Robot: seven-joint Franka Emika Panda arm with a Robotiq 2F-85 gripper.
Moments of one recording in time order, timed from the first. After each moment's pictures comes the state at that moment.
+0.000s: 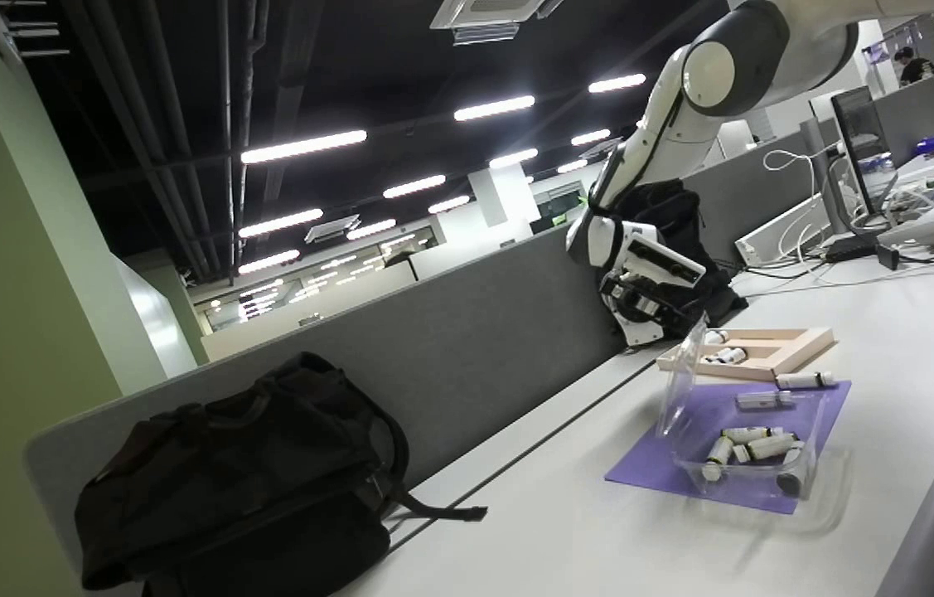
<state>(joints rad) -0.23 1.09 0.03 -1.18 0.71 0.85 -0.33</state>
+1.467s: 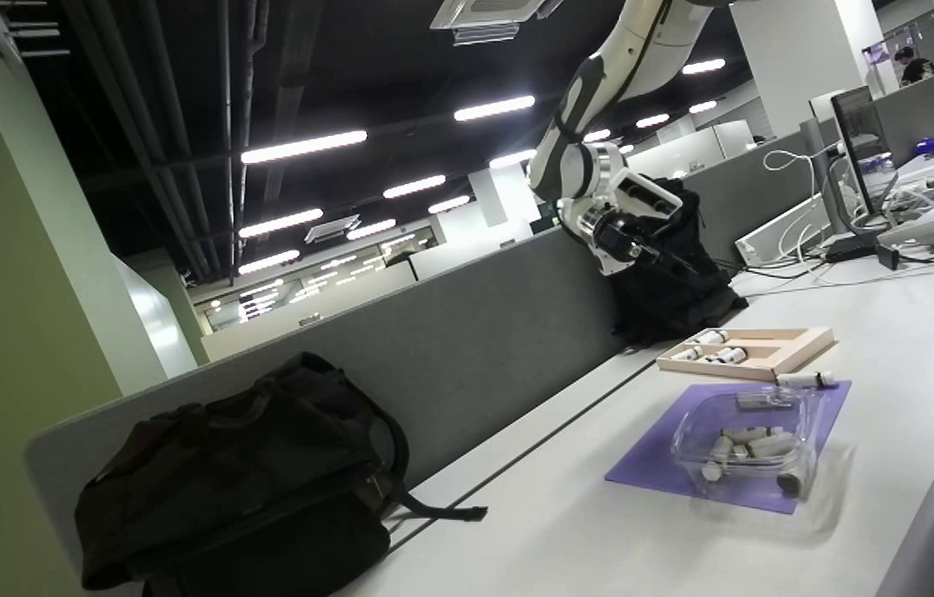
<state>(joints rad) -0.17 0.73 0.02 -1.36 0.31 1.08 -0.47</state>
